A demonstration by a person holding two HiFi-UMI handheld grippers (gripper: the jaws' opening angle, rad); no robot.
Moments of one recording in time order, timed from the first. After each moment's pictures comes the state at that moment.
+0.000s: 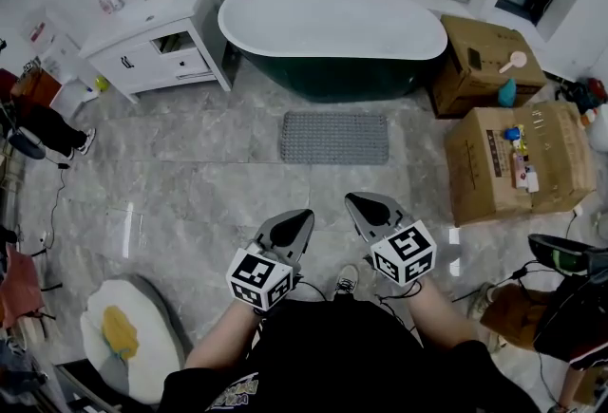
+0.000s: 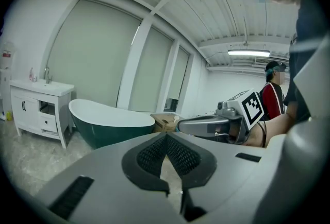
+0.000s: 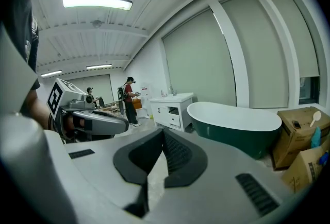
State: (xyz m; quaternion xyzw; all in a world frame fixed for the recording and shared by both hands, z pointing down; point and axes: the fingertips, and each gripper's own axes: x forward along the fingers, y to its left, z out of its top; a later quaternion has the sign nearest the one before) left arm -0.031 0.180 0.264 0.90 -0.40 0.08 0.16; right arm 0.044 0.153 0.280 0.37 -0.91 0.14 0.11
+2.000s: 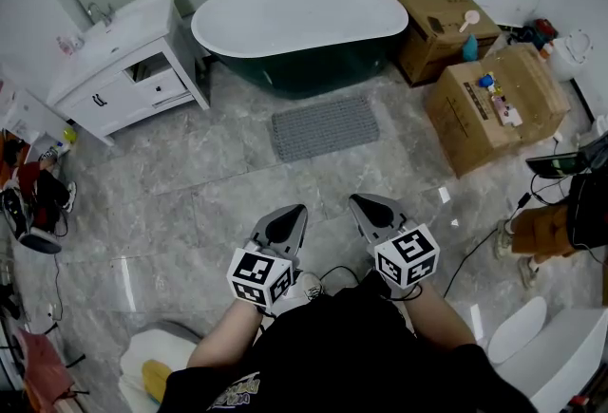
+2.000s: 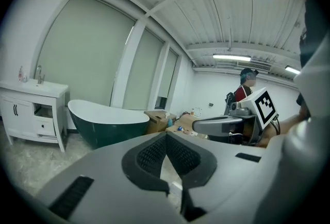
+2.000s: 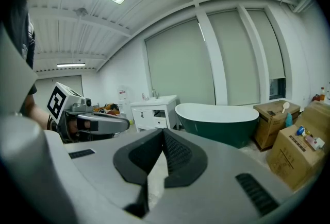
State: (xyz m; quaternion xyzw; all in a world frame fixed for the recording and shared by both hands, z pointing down) left arm -0.228 0.222 0.265 0.93 -0.32 0.08 0.16; right arm -0.127 0.236 0.271 0.52 -0.84 0.15 0.09
